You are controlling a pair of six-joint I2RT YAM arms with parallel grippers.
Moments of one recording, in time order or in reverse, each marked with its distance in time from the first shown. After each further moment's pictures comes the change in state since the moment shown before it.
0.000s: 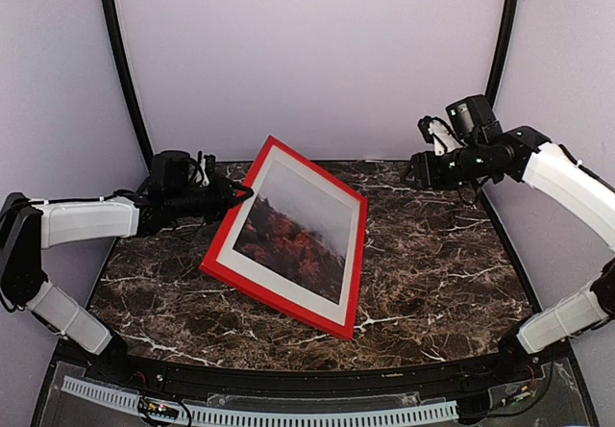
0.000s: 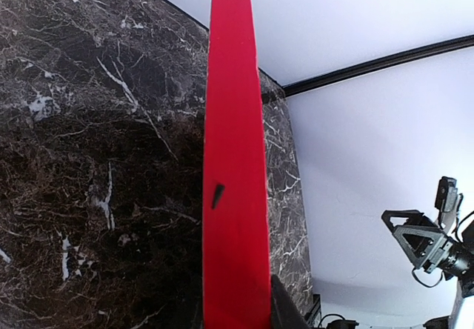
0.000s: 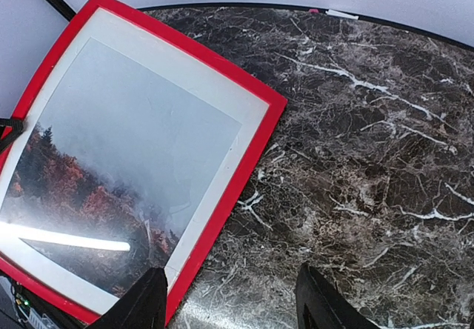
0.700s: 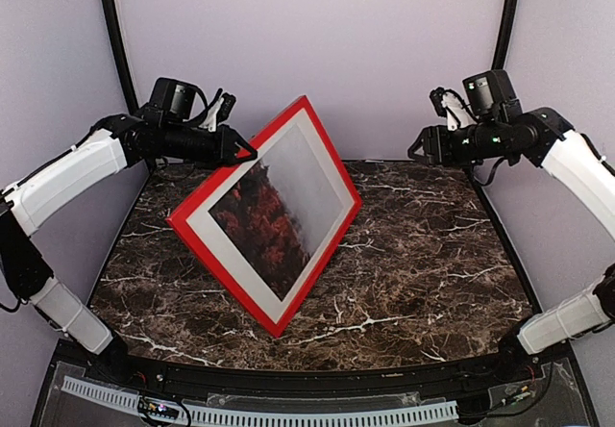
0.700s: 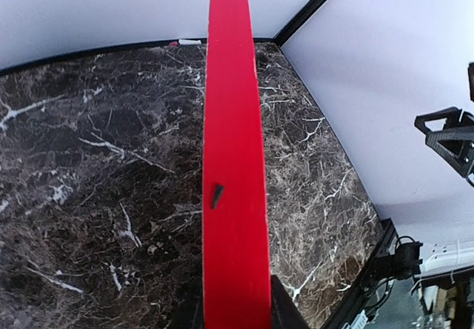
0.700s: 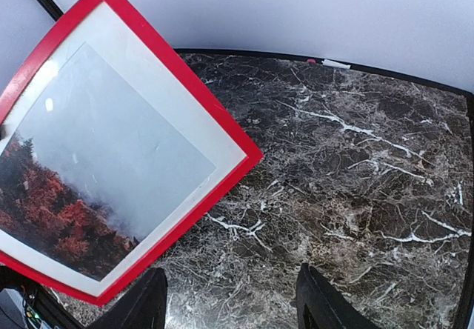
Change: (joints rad) left arm -0.075 0.051 0.673 -0.781 -0.036 0.584; right arm 0.006 -0.031 0.154 -0.074 0.030 -0.008
